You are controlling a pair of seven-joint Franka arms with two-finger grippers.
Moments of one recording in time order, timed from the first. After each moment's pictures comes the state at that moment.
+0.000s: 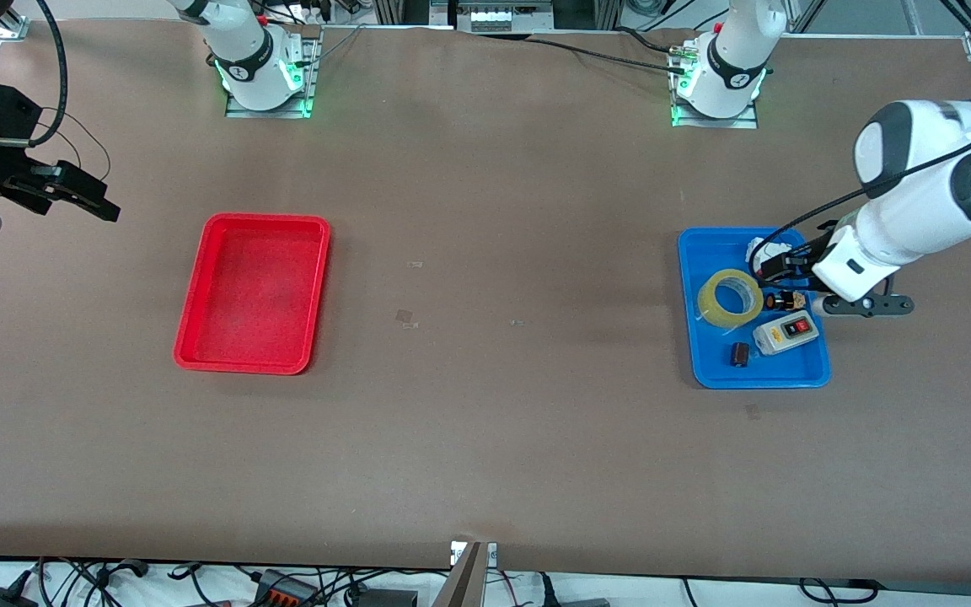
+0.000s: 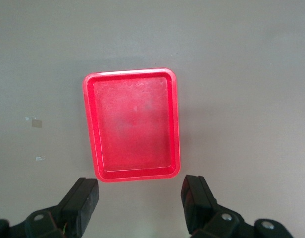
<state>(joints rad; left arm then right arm) -0.01 0.12 -0.01 -2.11 -0.04 2.15 -0.03 -0.02 0.05 0.07 -1.53 -0.03 1.52 0.17</state>
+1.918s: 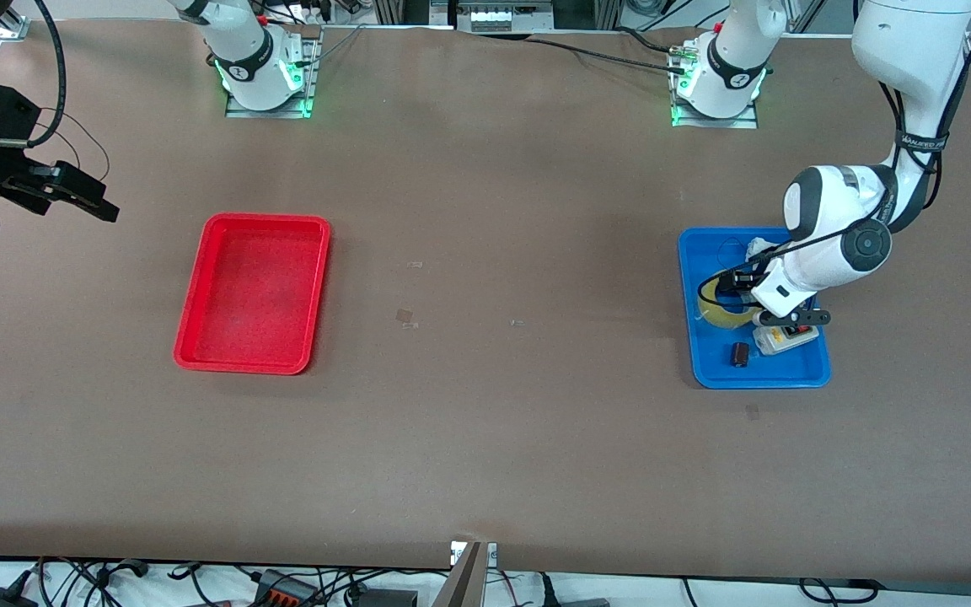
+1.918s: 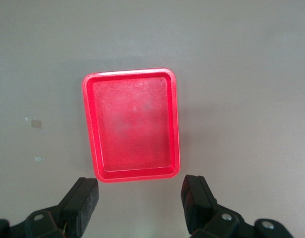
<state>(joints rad) 0.01 0.36 -0.01 -2.24 -0.04 2.41 -0.03 -0.02 0.05 0.07 -1.53 -0.03 1.52 0.17</state>
